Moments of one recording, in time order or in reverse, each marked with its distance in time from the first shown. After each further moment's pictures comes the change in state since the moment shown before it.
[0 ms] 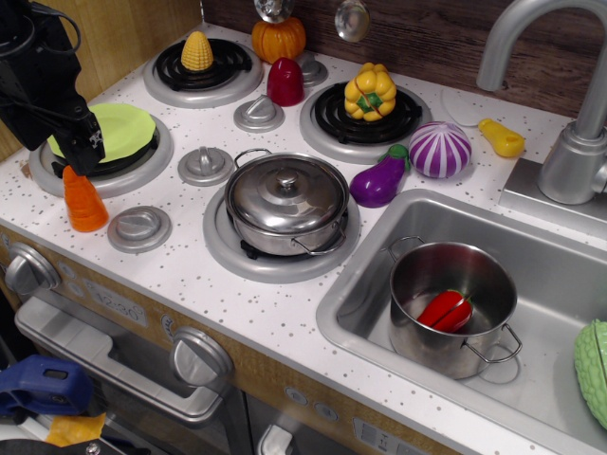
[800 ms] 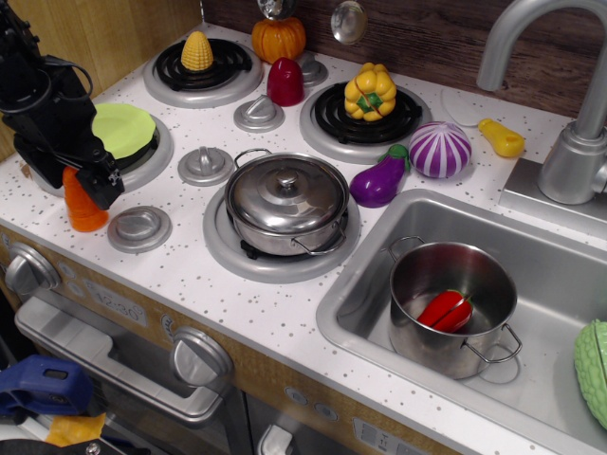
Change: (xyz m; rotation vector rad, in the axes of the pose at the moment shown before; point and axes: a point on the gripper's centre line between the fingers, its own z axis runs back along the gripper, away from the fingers) arm -0.003 -0.007 -0.045 -0.063 -0.047 0.024
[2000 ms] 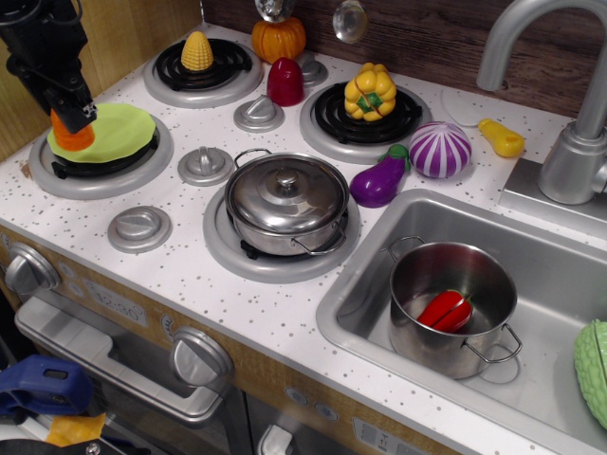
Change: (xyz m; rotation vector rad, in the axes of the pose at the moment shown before) arm 0.049 0.044 0.028 0.057 0.004 -0.252
